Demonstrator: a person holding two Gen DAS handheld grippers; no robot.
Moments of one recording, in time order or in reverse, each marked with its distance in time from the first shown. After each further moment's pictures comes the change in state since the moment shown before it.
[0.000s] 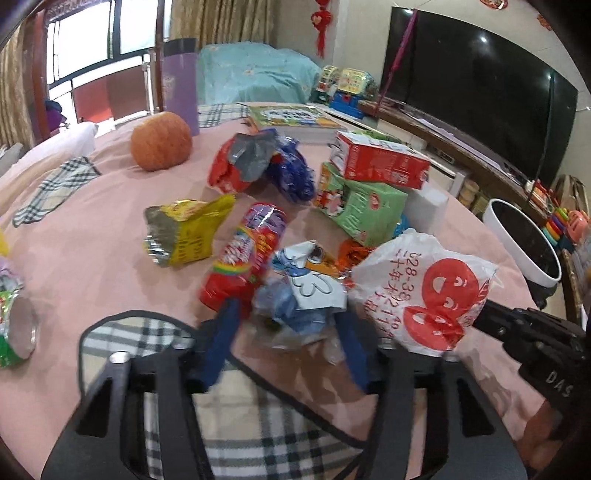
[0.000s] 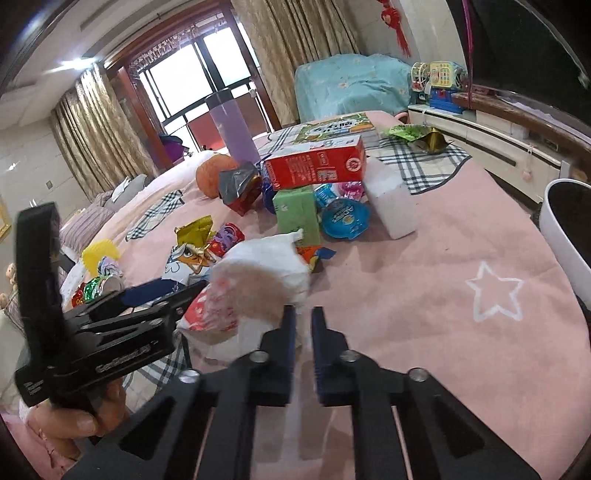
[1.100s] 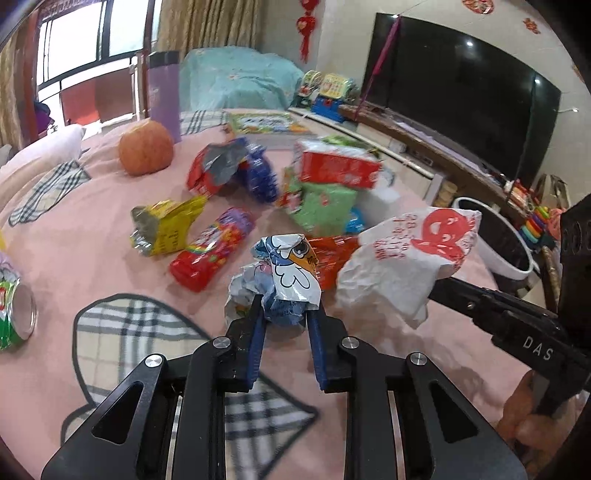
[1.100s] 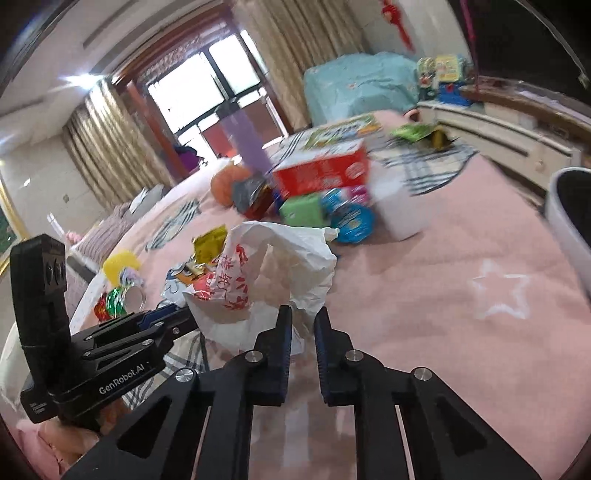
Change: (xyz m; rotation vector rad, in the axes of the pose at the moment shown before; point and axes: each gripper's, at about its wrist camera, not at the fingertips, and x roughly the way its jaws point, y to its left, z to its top) left arm -0.035 -0.021 -0.008 0.012 -0.030 -0.064; right arm -0.016 -0.017 0.000 0.040 -0.024 0.082
